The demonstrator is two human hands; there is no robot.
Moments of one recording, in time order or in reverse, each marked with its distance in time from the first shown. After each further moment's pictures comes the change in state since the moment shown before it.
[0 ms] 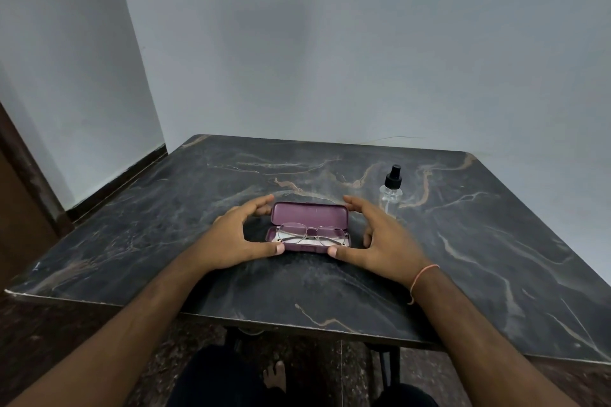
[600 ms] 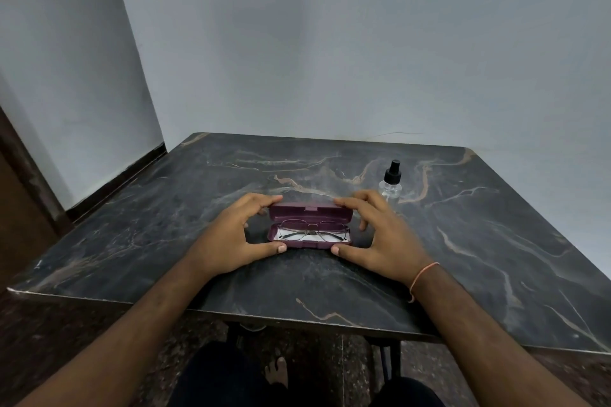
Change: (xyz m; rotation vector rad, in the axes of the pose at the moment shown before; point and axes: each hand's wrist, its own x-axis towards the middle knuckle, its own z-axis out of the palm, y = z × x) left_hand -0.007 -0.003 0.007 0.091 0.147 0.228; right_hand -0.007 -0.004 -0.003 -0.079 0.054 -0.131
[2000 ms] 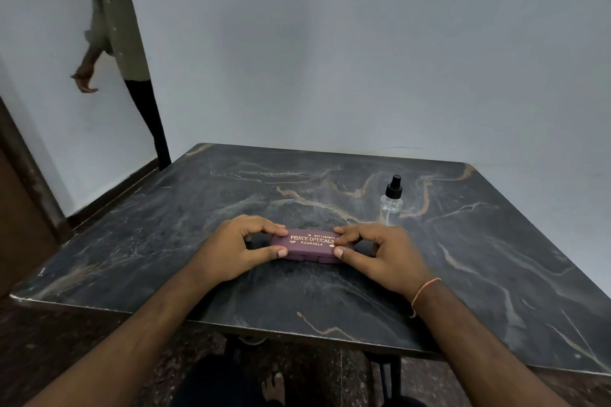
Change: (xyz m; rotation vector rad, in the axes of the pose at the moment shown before) left_hand 0.003 -0.005 0.001 -0.054 0.025 -0.005; right_hand 0.000 0.001 0.005 0.239 0.048 0.026
